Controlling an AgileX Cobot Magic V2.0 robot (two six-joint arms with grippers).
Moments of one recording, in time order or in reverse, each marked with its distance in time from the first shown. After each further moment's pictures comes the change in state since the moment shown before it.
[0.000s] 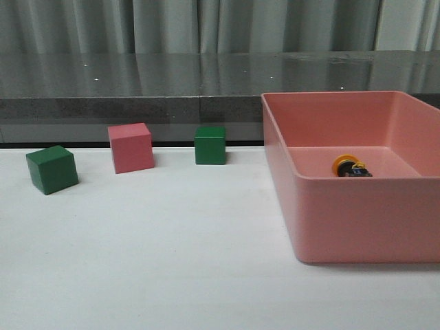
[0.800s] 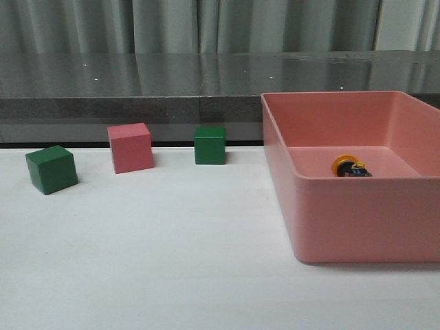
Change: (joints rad) left arm 0.000 0.000 0.000 0.000 0.000 0.000; right arm 0.002 0.439 -0.534 0.093 0.273 -0.041
